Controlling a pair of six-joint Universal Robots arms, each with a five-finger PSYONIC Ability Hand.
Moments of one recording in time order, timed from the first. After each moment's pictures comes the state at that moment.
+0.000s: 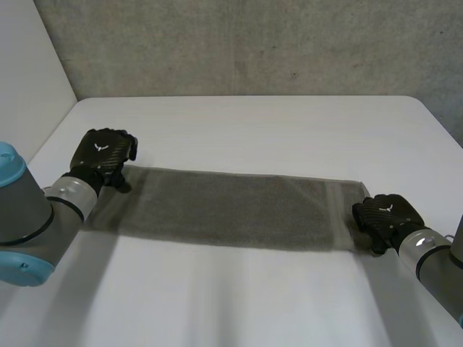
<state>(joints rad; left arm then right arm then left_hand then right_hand) 4.51 -1.97 -1.72 3.59 -1.34 3.42 1.71 -1.22 1.90 -0.18 1.37 2.61 0.58 0.57 0.57 0.56 0.40 0.93 0.93 0.92 0.92 0.75</state>
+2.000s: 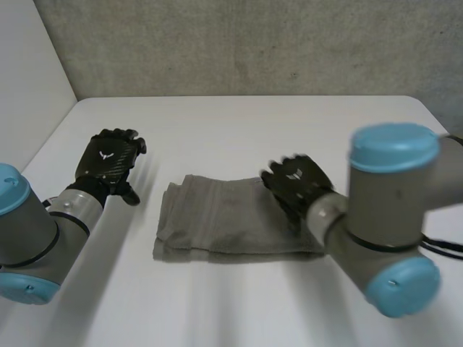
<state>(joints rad) 4.49 -1.93 -1.83 3.71 -1.34 3.40 2.17 -1.11 1.44 0.07 1.55 2.72 0.28 0.26 0.27 0.27 0.07 0.27 0.25 0.26 0.26 0.09</state>
